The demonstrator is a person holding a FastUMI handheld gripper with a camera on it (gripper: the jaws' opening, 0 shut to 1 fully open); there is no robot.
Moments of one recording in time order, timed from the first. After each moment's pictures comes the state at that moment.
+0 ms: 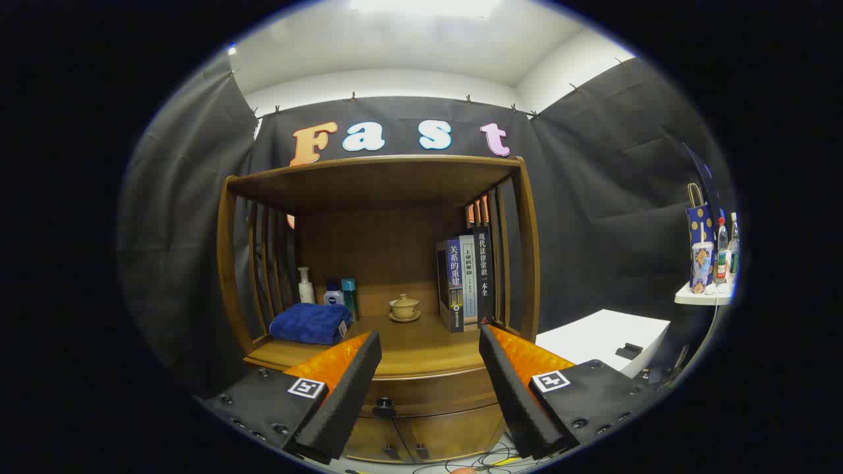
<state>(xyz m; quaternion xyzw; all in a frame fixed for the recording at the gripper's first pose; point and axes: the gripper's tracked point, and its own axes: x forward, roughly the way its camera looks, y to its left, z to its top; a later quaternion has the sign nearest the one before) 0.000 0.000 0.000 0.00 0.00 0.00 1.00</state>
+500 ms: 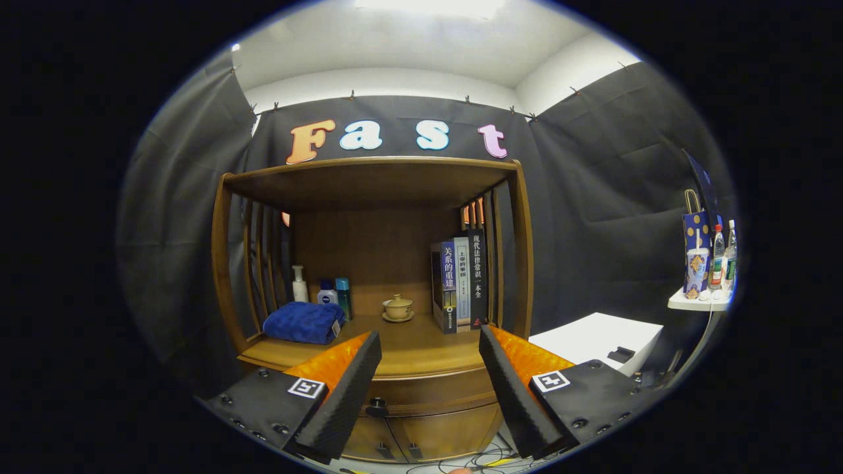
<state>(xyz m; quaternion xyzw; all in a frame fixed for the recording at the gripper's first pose) -0.002 -0.004 0.005 -0.01 0.00 -0.01 1.00</state>
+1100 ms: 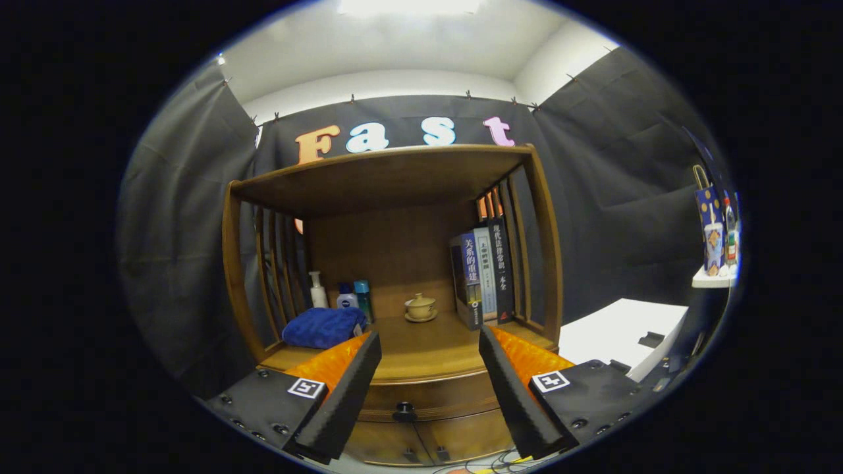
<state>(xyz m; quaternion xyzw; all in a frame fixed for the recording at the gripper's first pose) 0.028 0.028 -0.025 0.04 0.01 0.03 1.00</state>
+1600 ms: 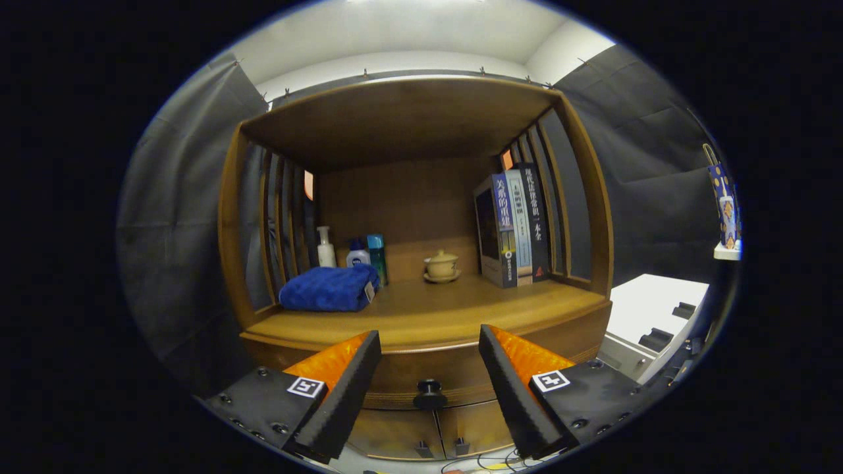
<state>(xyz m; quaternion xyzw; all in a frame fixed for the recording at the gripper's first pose) 0.073 0.060 -0.149 0.02 0.06 0.05 1.00</state>
